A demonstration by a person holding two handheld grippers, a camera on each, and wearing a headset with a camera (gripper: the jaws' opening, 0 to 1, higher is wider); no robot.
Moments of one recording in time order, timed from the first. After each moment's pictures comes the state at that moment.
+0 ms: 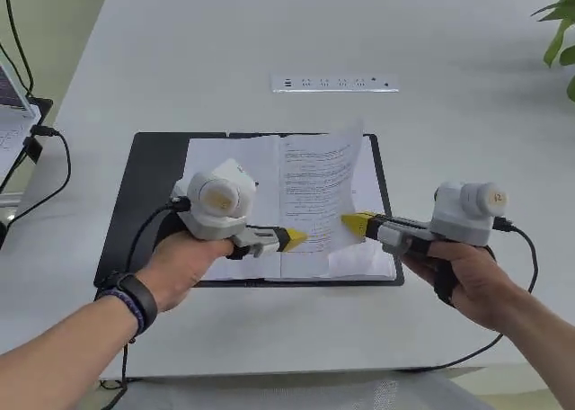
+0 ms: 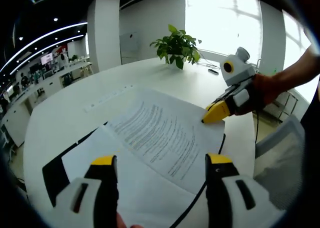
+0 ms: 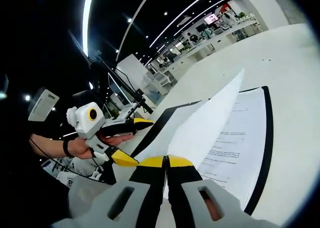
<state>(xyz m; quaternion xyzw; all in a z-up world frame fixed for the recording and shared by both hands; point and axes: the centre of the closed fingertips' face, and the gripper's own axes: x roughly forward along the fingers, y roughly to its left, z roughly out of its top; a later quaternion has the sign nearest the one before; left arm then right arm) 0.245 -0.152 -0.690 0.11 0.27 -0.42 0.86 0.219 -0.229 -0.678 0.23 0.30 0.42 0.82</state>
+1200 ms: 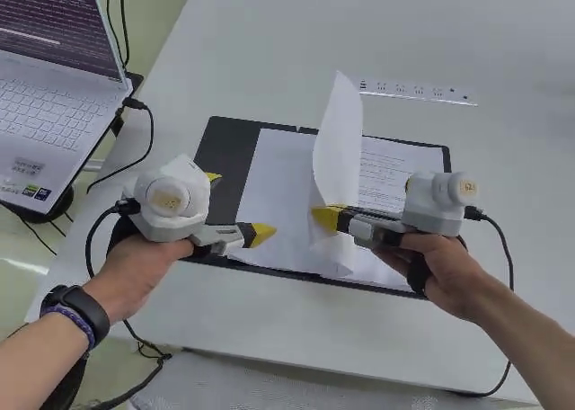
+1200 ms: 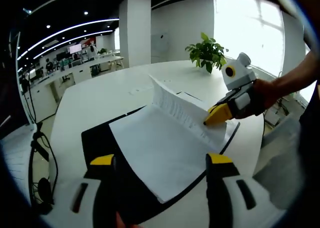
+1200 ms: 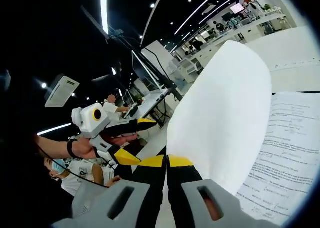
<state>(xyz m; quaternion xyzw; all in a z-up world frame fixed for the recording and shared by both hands) 0.225 -0.007 -0.677 0.07 0.28 -0.31 0.91 0.212 -0.088 -0.668 0.22 0.31 0.53 0.76</state>
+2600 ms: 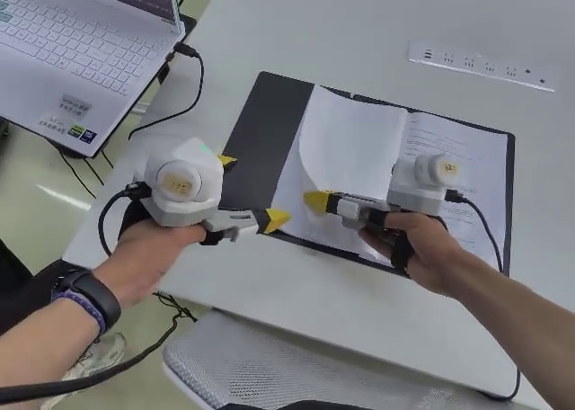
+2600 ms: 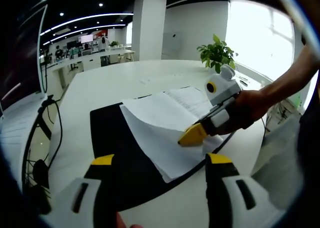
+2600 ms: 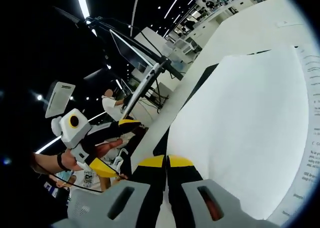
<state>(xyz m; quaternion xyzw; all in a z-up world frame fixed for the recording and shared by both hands) 0.202 0.028 -0.702 0.03 0.30 -0.28 0.91 0.212 -0.015 -0.731 0.24 0.40 0.53 0.71</state>
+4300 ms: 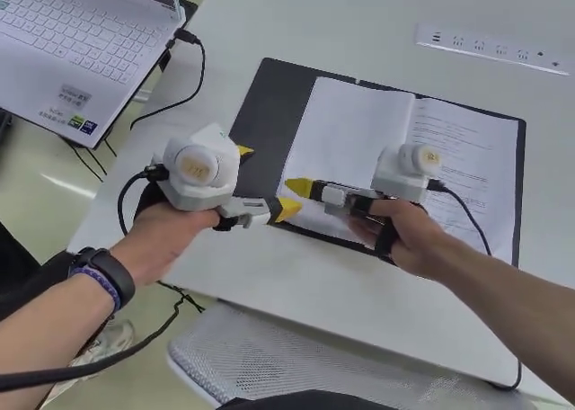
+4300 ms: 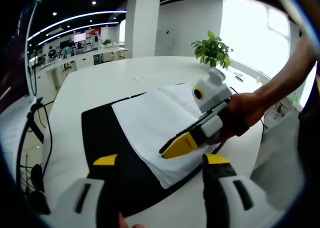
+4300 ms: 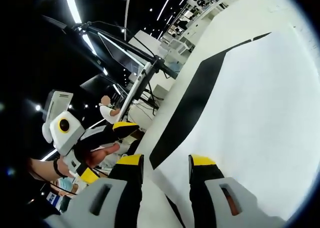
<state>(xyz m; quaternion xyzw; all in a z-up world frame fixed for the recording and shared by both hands) 0.213 0.013 -0.709 0.04 0.31 -0.31 0.90 0.220 0.001 -0.742 0.27 0.41 0.51 0.70</state>
